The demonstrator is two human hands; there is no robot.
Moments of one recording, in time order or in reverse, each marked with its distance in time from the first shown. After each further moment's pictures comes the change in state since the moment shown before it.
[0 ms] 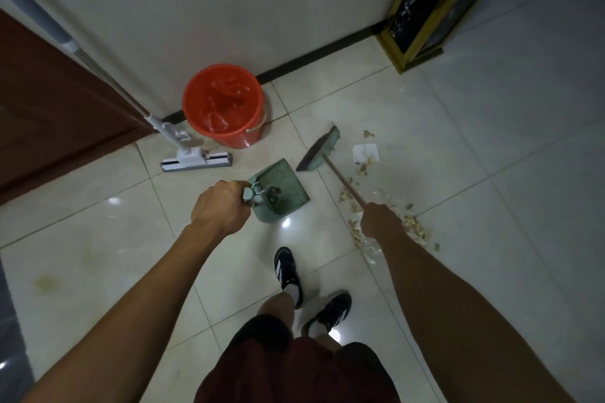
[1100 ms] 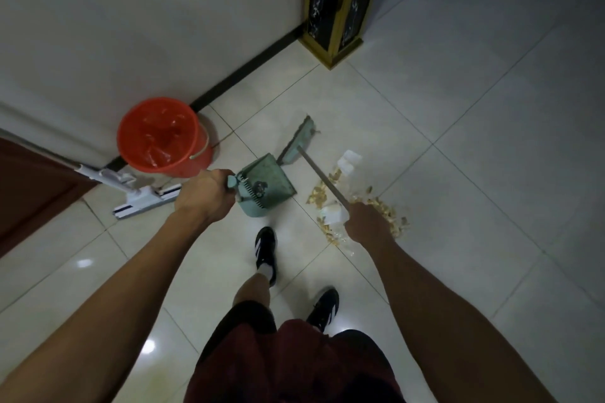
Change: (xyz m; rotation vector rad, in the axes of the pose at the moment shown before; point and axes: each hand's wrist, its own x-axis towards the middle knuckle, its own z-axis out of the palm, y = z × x) left_hand 0.021 0.119 -0.017 0.086 0.010 0.225; right_hand -0.033 0.109 0.009 0.259 0.148 0.058
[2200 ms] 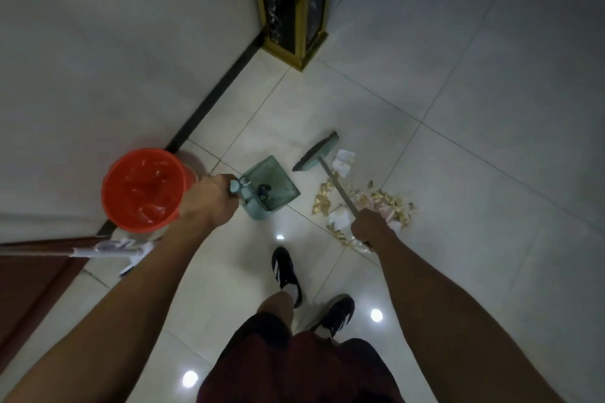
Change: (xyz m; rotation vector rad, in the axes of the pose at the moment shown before) left_hand 0.126 0.016 -0.063 0.133 -0.139 0.183; right_hand 0.062 -0.041 -0.020 0.326 -0.229 0.353
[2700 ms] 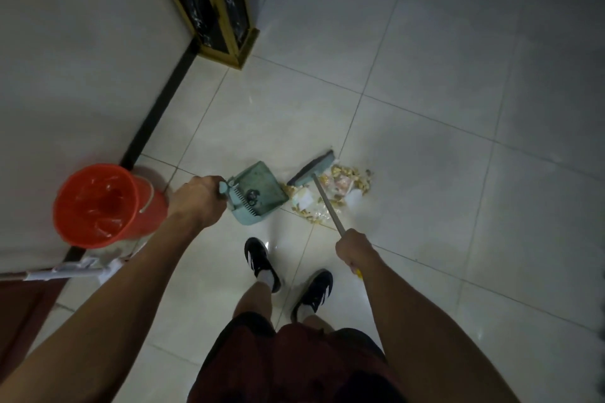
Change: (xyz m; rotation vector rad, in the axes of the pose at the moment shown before) left_hand -0.083 0.116 0.083 0.211 -0.010 0.150; right_hand -0.091 0.183 0.079 0.315 -0.038 0.197
